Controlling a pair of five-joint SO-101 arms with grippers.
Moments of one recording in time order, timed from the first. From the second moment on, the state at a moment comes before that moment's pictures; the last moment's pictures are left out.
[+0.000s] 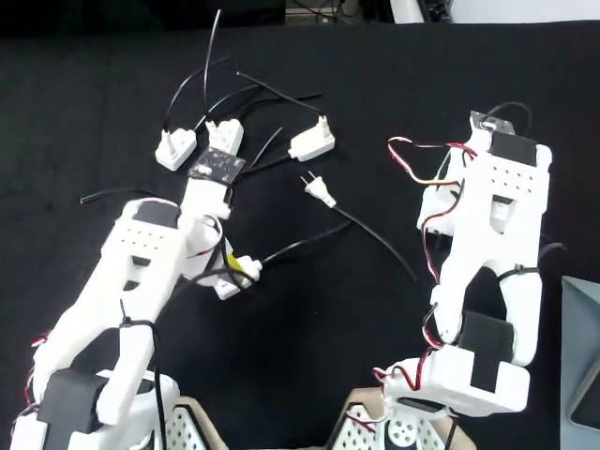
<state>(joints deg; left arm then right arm) 7.4 -19.9 41.0 65.7 -13.4 16.6 -0.7 8.4 94.5 -2.0</state>
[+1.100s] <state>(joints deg) 13.0 -6.2 42.1 54.1 -17.2 13.5 -0.7 8.4 94.5 -2.0</state>
